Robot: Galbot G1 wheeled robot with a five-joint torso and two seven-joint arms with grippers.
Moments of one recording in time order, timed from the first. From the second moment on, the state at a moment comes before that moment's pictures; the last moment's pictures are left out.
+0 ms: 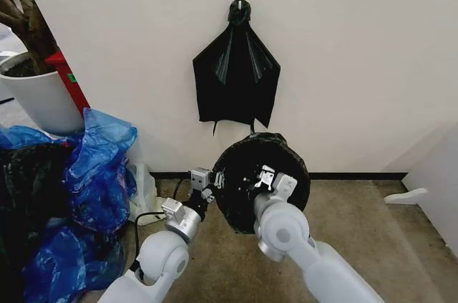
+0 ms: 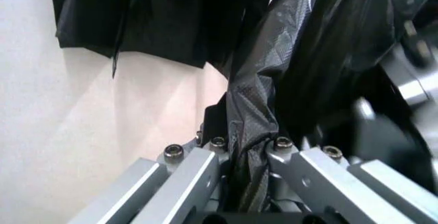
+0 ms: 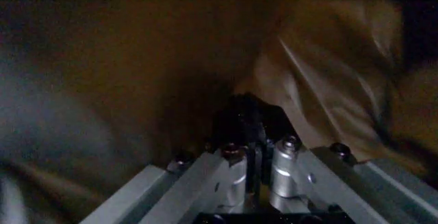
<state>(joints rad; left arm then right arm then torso) 1.25 -1.18 -0.12 -2.02 -0.44 0.04 -0.04 -0.86 1.24 -0.13 2.01 1.24 -0.27 0.99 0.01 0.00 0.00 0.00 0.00</state>
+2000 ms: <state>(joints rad) 1.27 -1.18 -0.10 -2.11 -0.45 0.07 -0.05 -0.92 1.27 -0.11 1.90 1.16 -0.26 0.95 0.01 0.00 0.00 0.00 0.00</state>
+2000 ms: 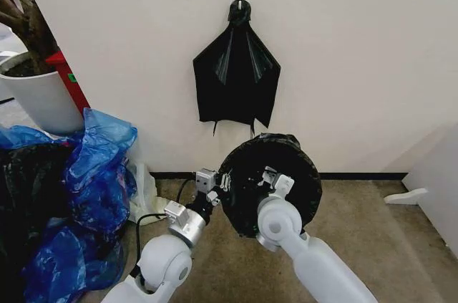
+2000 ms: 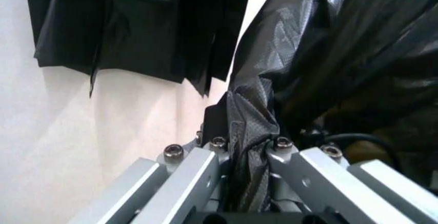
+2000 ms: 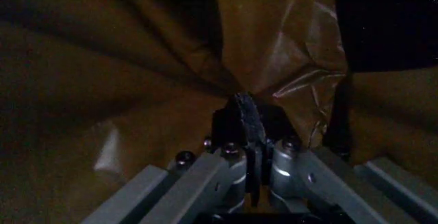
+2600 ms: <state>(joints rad) 1.26 -1.19 -0.12 -2.04 -0.42 0.06 -0.06 -0.94 1.25 -0.15 2.00 1.16 -0.27 0.96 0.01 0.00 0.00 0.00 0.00</state>
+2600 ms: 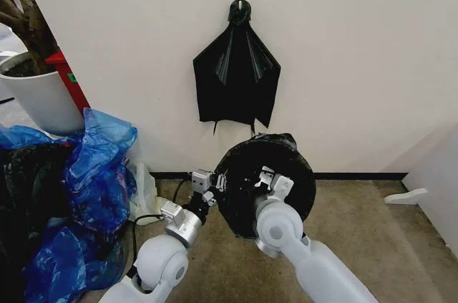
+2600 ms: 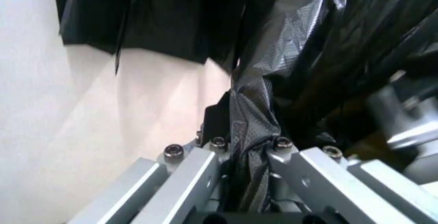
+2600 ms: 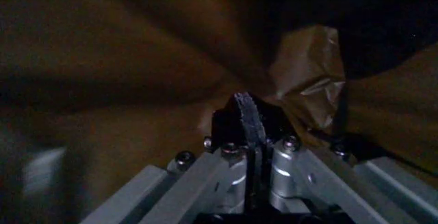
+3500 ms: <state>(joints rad) 1.23 -1.21 -0.22 -1.97 -0.80 0.34 -0.29 -1.23 1.04 0.06 2.26 0.46 -0.09 0.24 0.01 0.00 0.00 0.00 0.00</state>
